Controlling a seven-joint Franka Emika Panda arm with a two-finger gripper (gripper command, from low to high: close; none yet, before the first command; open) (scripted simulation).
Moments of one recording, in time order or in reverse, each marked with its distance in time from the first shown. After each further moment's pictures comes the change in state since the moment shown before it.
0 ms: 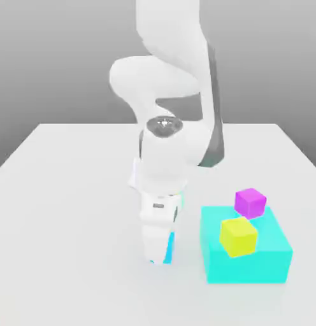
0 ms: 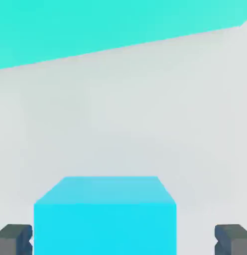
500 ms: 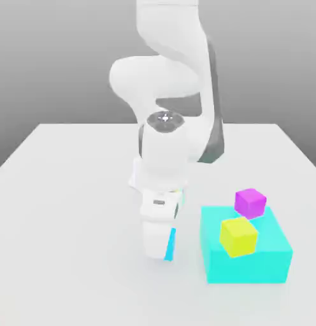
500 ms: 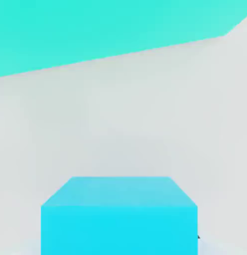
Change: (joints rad) arm 0.125 -0.119 -0.140 -0.003 -0.099 -0.108 0.090
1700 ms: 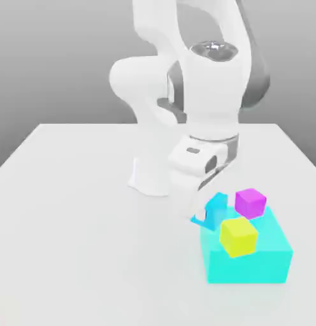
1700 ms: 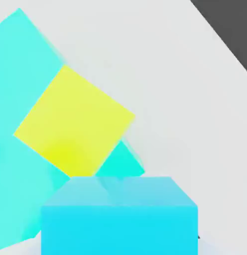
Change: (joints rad) arm 0.071 -0.324 0.129 0.240 0.021 -0.586 0.750
